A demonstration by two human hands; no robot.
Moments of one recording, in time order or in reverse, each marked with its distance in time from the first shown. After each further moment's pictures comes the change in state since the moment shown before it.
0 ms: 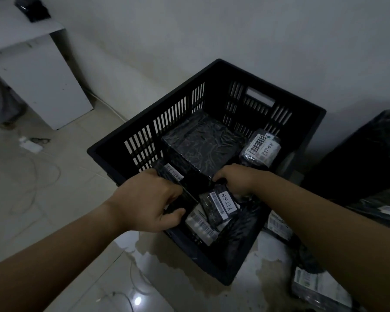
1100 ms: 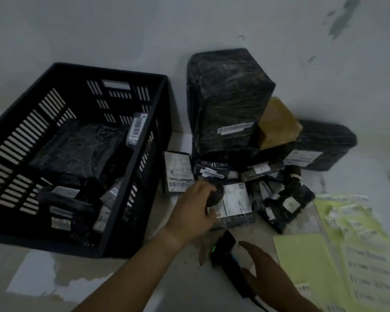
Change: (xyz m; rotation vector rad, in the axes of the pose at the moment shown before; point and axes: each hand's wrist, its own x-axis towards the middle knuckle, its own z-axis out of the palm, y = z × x) left_hand 0.123 0.273 0.128 -0.549 -0.129 0.071; right_hand -0.299 0.084 0.329 0.703 0.368 0.553
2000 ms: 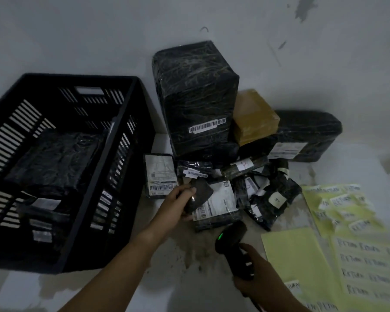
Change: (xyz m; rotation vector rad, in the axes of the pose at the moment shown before) left_hand 0.025 0.016 0.020 -0.947 -0.050 -0.672; right_hand -0.011 0.023 -0.003 0.544 -0.022 0.177
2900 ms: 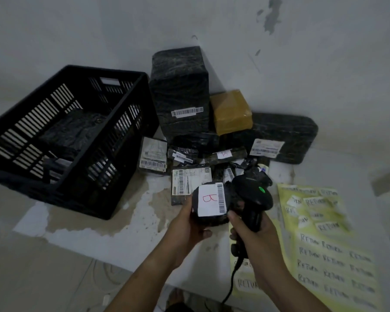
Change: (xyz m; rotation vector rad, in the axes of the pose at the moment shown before) left_hand -0.126 -0.046 0.160 -0.347 -0.064 0.059; right_hand -0.107 -0.015 -0.097 0.715 0.251 -0.231
